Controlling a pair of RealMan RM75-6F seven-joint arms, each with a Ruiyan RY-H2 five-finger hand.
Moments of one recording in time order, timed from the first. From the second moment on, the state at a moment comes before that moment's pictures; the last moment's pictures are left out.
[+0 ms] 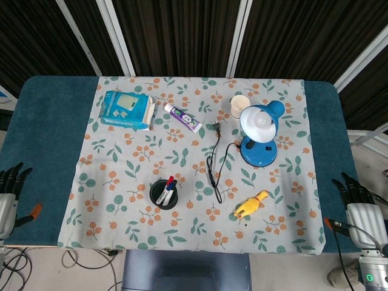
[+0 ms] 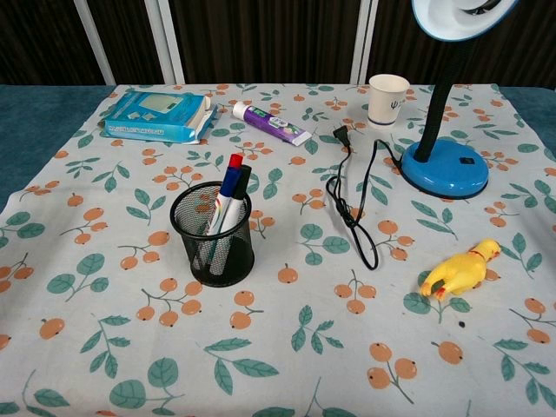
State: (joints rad) left arm -0.08 -1.12 -0.05 -1.70 1.46 1.49 0.08; right arm 0.04 -1.15 0.07 -1.61 -1.50 1.53 -0.10
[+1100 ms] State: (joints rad) left arm -0.29 -1.01 -0.11 -1.73 1.57 1.28 -0.13; right arm 0.04 -1.16 0.08 -1.62 -1.49 1.53 -0.11
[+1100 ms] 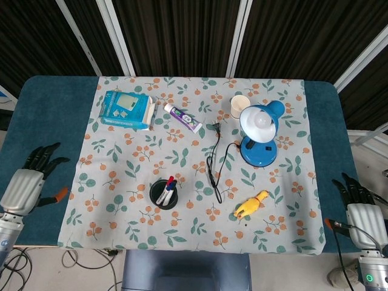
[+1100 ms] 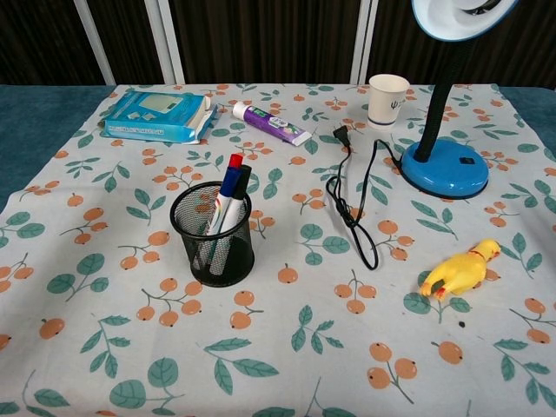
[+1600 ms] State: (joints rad) left arm -0.64 -1.05 -0.21 -1.76 1.37 0.81 -0.26; right arm 0.04 -1.16 0.08 -1.62 -1.48 1.53 -0.12
